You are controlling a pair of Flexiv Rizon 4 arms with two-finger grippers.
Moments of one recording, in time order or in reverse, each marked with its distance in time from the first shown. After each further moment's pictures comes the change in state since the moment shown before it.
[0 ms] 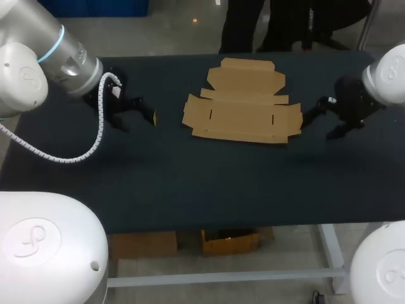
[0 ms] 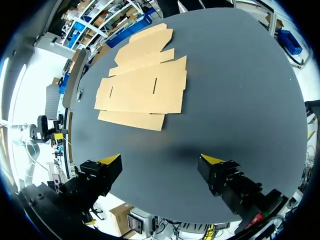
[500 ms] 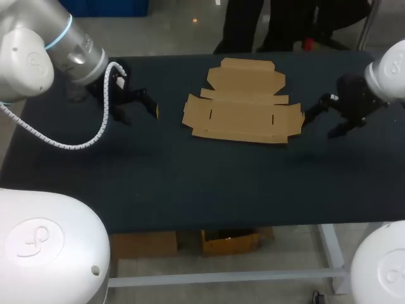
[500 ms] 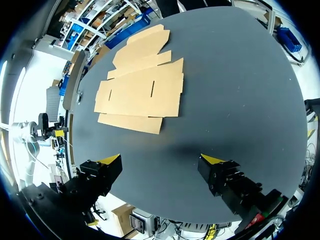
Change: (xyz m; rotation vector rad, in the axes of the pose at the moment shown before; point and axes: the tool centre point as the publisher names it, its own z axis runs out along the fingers) left arm 0.001 -0.021 0.002 -0.030 -0.018 -0.027; right arm -0.004 0.006 -0.003 0.008 0.008 0.019
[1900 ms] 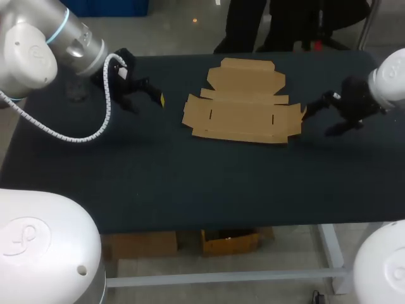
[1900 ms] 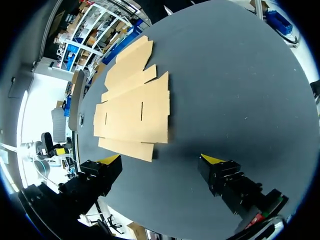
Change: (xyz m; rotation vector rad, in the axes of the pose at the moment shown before) left arm 0.012 -0.039 0.005 0.033 0.102 0.077; right arm -0.022 0.043 0.027 -0.097 0.089 0.139
